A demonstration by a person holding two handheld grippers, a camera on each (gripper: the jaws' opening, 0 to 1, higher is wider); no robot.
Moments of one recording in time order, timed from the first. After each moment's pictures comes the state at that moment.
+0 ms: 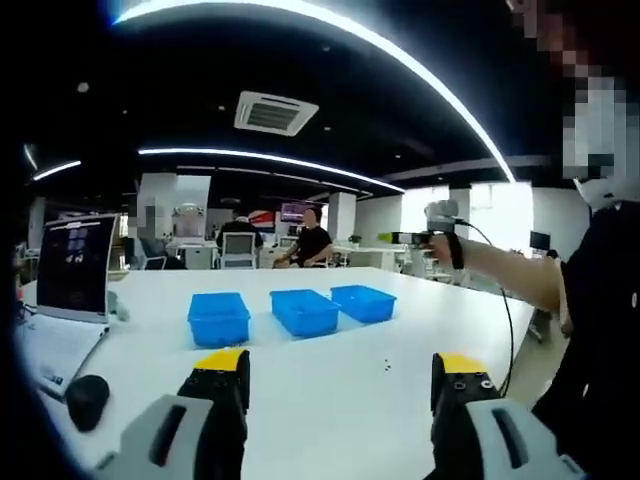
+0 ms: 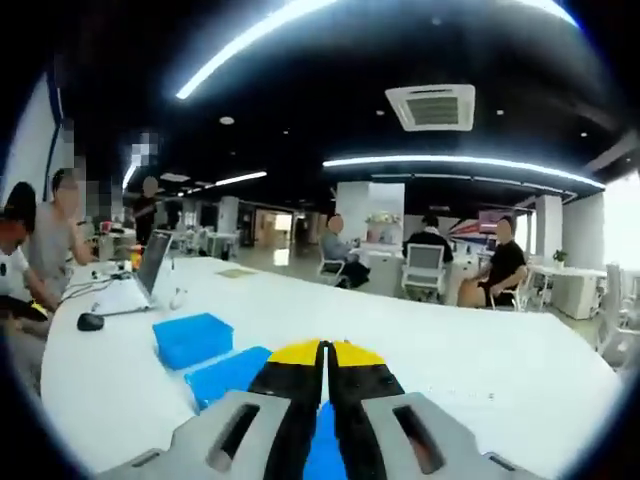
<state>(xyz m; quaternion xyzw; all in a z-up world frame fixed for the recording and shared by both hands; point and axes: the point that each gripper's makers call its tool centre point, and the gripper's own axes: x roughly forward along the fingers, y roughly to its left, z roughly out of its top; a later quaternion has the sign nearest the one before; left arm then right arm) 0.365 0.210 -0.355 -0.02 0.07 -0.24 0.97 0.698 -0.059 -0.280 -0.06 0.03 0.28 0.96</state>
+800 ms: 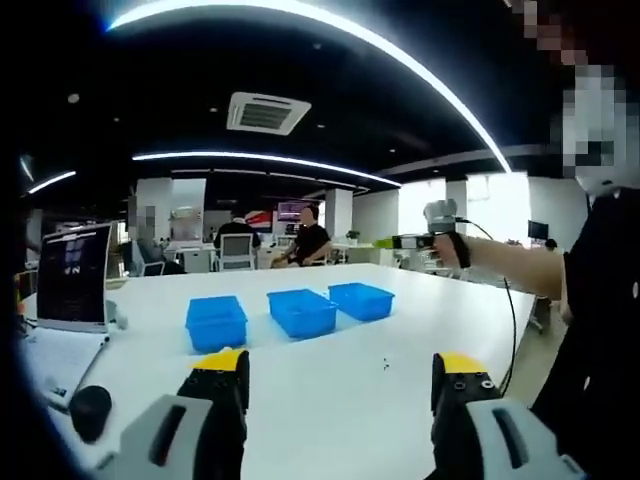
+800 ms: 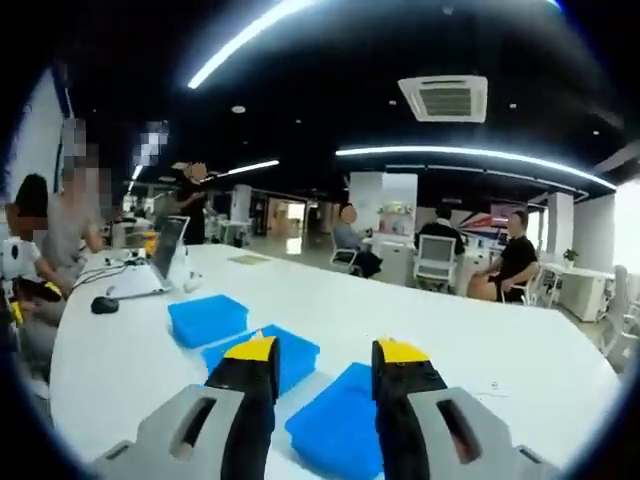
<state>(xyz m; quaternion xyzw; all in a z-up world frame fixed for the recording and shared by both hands) 0.369 0.199 -0.350 0.00 0.07 -0.25 0.97 0.612 -0.070 -0.284 -0.08 0.02 0.33 0.94</state>
